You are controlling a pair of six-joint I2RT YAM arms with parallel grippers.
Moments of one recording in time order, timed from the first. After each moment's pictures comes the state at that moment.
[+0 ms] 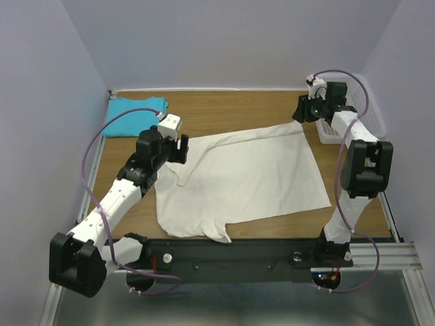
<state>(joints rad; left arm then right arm) -0.36 1.11 0.79 -0.09 0.03 0.02 -0.09 1.89 1.49 -0.26 -0.52 -0.17</state>
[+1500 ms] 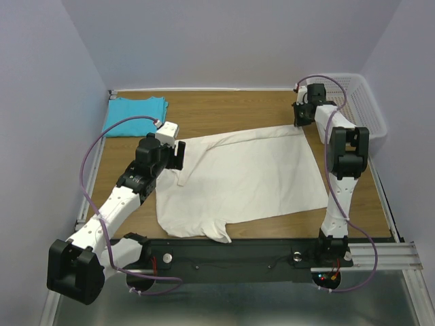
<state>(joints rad) -0.36 1.01 0.67 -0.08 -0.06 0.03 -0.02 2.28 1.85 -0.46 -0.16 -0.20</state>
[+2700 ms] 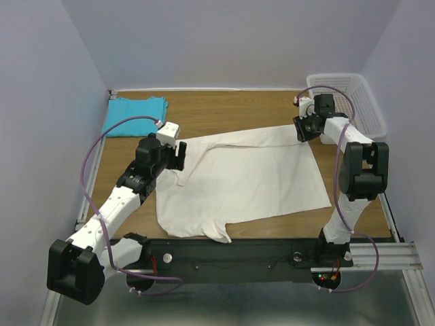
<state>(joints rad) -0.36 1.01 0.67 -0.08 -0.02 0.03 -0.02 1.93 1.42 -0.47 -0.19 -0.41</state>
